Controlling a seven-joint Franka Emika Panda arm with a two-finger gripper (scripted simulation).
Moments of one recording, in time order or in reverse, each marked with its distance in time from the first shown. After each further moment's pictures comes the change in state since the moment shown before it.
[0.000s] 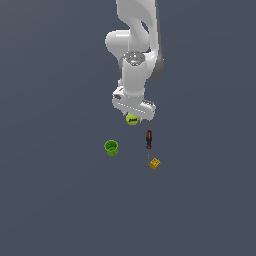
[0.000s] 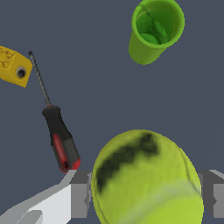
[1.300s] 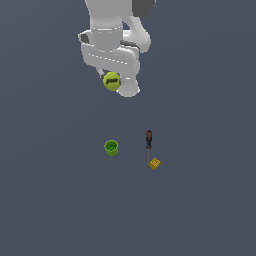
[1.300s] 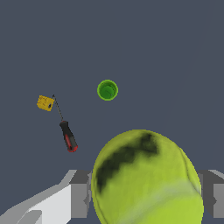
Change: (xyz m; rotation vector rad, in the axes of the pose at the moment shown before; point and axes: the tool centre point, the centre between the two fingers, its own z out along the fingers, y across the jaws) arm 0.042 0.070 -0.210 -0.001 0.000 0.002
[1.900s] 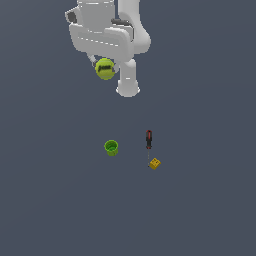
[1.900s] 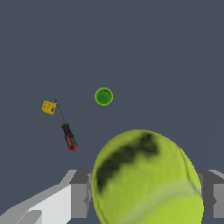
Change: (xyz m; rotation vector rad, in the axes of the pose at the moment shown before) arm 0.013 0.014 -0.048 -0.002 0.000 0.000
